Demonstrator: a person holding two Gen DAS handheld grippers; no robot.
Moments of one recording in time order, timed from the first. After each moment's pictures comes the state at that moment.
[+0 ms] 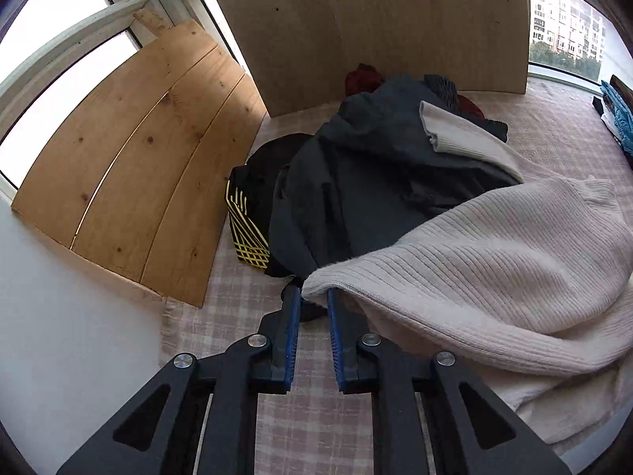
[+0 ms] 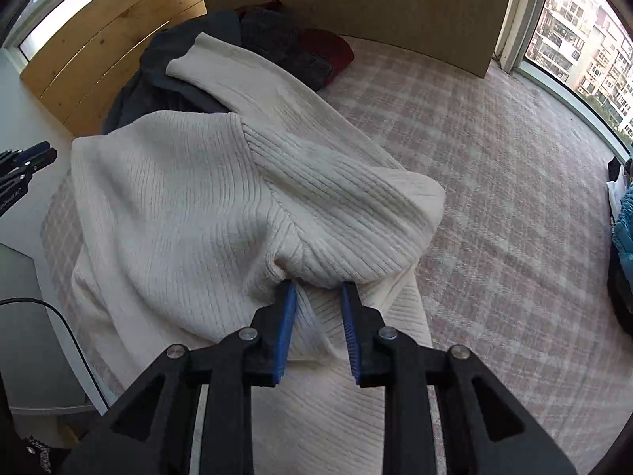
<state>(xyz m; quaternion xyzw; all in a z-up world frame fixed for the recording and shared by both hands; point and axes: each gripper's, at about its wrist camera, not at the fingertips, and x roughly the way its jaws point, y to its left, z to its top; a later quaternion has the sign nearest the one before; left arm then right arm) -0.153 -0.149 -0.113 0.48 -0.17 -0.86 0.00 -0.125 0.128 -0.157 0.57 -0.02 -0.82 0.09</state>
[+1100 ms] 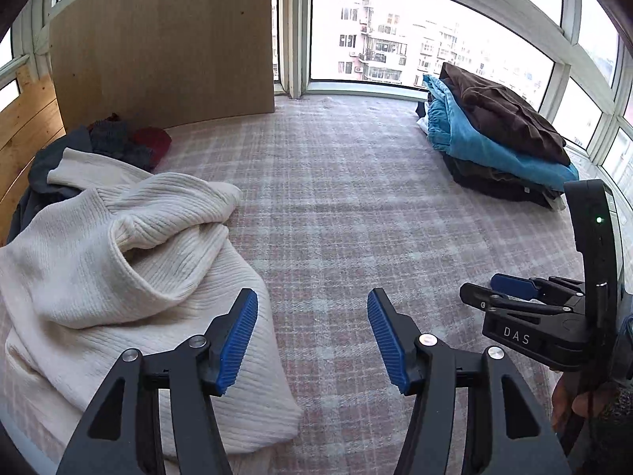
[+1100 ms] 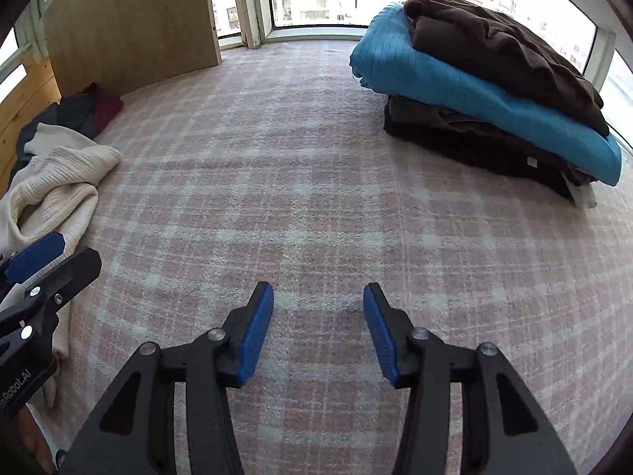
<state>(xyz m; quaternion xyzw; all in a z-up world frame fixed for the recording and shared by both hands) -0.049 0.240 -0.159 0.43 -0.06 -0.89 -0.15 0.013 0.371 -0.210 0.48 -0.07 -0.87 -0.11</state>
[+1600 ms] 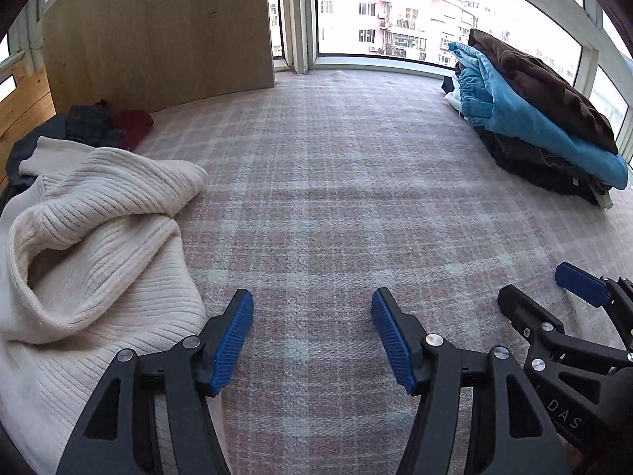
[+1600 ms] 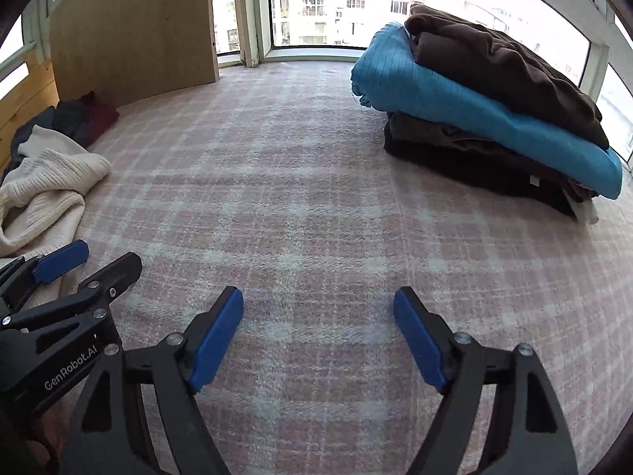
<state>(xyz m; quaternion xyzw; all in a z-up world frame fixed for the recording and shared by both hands) -0.088 0.263 -0.216 0.43 -0.06 -0.89 -0.10 0.007 0.375 -0.219 0.44 -0.06 -0.89 -0.12</state>
